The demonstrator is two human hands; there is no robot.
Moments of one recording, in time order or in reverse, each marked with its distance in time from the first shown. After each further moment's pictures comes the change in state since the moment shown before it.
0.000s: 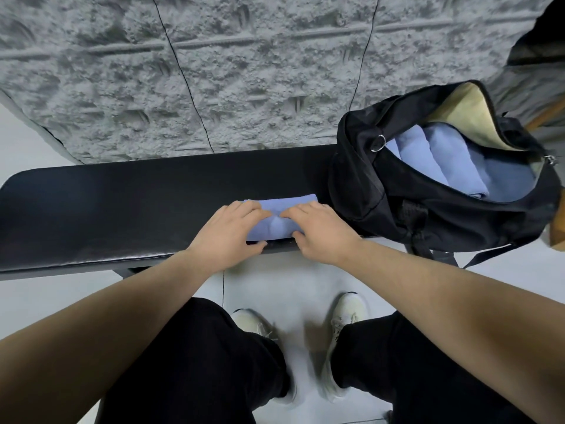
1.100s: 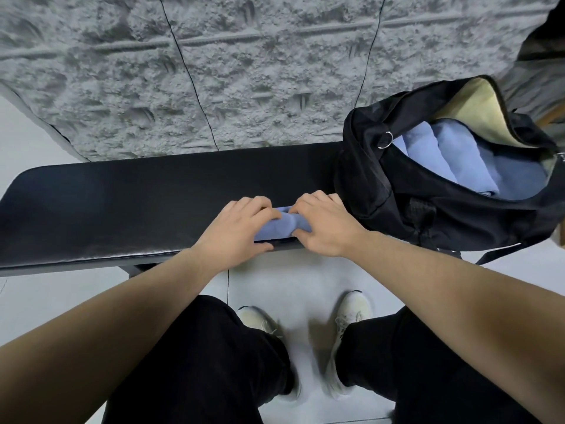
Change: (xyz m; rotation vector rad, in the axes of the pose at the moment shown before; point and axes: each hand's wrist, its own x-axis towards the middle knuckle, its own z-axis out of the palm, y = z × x) left_hand -0.002 0.005 -0.006 0.019 0.080 0.130; right_hand 0.008 0.005 -0.004 -0.004 0.016 -0.003
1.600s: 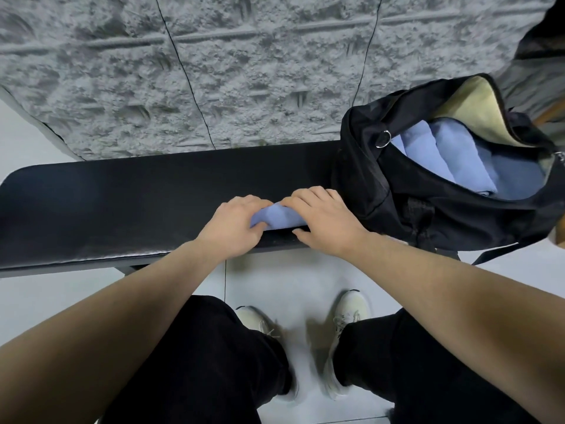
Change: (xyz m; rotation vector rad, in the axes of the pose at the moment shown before) left_hand 0.019 -0.005 0.006 -0.301 -0.150 -0.337; right_hand -0.001 0.007 0.006 -0.138 0.136 -0.101
